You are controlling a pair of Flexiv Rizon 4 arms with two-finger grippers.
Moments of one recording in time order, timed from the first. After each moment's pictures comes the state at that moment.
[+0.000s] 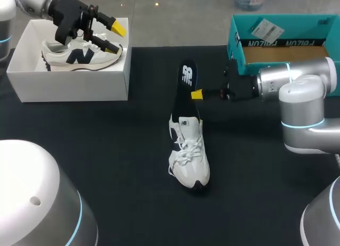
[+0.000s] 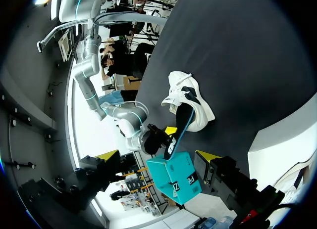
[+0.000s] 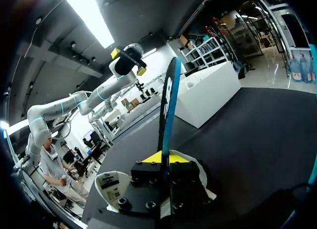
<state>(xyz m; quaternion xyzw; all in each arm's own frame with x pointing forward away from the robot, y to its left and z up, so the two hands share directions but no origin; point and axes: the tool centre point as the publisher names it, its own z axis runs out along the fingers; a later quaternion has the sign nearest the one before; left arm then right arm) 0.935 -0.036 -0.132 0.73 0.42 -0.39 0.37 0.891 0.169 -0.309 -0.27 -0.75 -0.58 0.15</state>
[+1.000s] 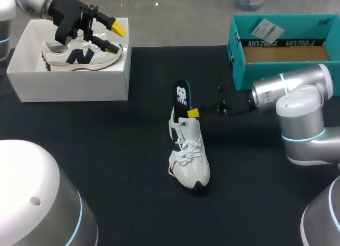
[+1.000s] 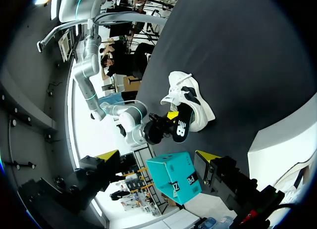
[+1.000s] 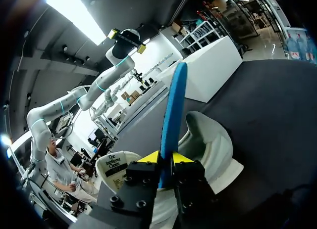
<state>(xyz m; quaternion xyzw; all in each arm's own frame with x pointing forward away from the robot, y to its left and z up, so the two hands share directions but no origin) 0.935 -0.036 -0.132 0.73 0.42 -0.39 0.37 0.842 0.180 -0.333 -0.30 -0.76 -0.54 0.19</state>
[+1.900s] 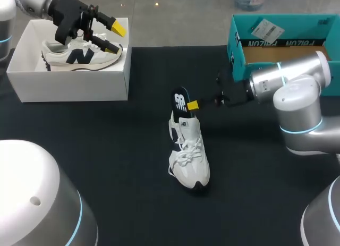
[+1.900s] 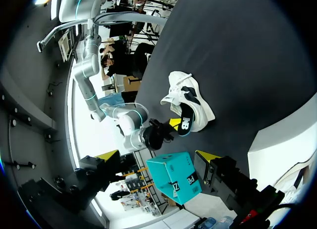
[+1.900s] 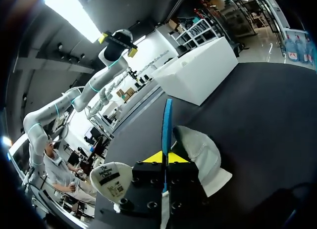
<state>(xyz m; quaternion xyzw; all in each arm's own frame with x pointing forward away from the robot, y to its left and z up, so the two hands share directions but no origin) 0.935 -0.035 -0.132 0.73 0.42 -0.39 0.37 0.859 0.179 -0.334 -0.31 -0.77 -0.51 0.20</state>
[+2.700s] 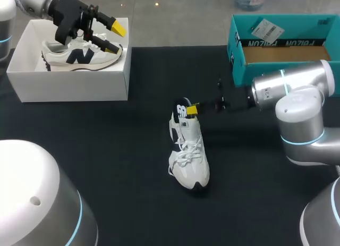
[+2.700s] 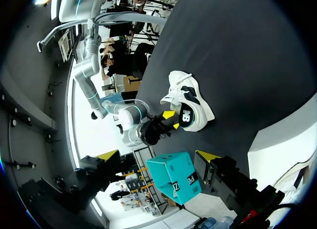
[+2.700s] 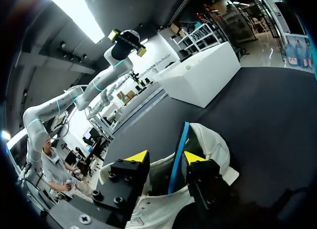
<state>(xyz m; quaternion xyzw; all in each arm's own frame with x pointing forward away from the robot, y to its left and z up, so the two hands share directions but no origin) 0.935 -0.036 -0.132 0.73 0.42 -0.39 0.37 0.847 0.181 -0.322 -0.30 -0.77 -0.53 0.17</state>
